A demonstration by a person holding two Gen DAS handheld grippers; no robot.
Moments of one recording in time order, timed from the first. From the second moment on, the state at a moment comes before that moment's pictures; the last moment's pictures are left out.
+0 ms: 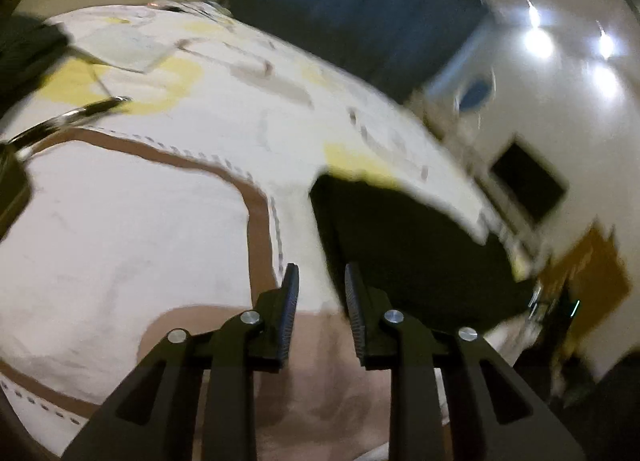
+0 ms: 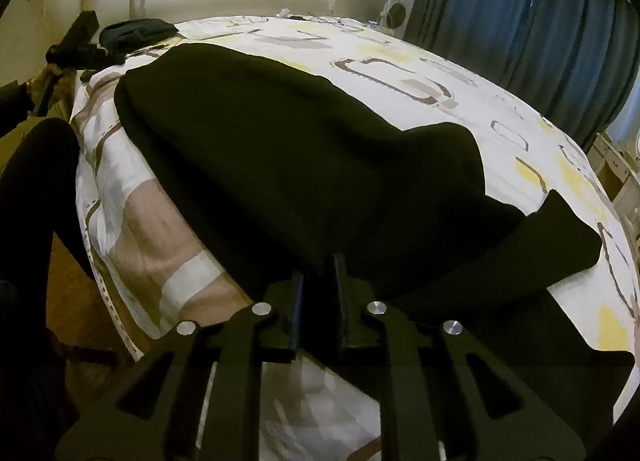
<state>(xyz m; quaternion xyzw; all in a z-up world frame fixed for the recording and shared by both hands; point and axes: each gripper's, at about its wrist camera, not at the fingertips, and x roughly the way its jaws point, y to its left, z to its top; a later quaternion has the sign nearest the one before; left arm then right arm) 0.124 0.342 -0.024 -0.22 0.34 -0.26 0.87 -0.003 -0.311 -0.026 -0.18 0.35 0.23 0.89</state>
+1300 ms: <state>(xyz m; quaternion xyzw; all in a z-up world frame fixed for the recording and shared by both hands) 0.152 0.163 -0.032 -0.21 0.38 -0.35 0.83 0.325 -0.495 -0.031 0.00 0.55 -0.20 0.81</state>
